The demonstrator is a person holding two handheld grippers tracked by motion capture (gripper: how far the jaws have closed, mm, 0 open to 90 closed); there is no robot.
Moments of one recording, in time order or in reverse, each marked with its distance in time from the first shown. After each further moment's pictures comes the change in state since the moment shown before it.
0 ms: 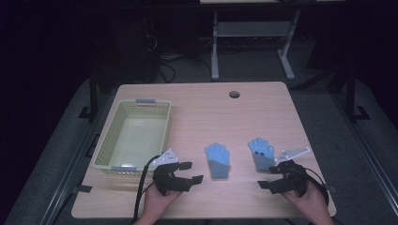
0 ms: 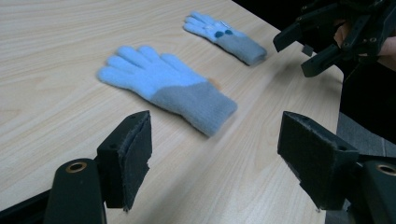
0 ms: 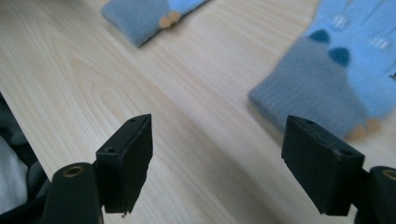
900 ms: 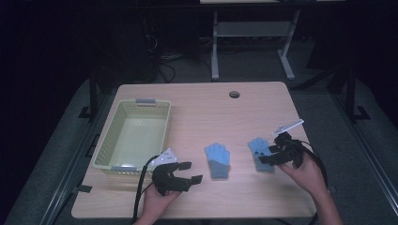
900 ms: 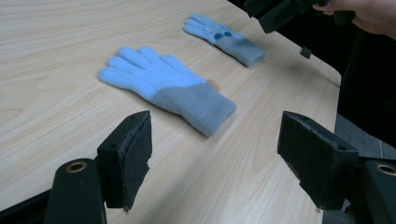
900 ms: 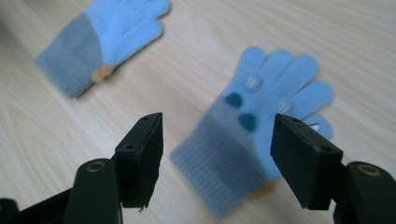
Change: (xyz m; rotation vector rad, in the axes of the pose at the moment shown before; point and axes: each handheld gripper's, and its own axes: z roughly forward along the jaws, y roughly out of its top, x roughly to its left) left arm -0.001 -0.001 -0.001 -0.014 -0.005 -0.012; right arm -0.041 0.060 0.001 0.065 -0.074 0.006
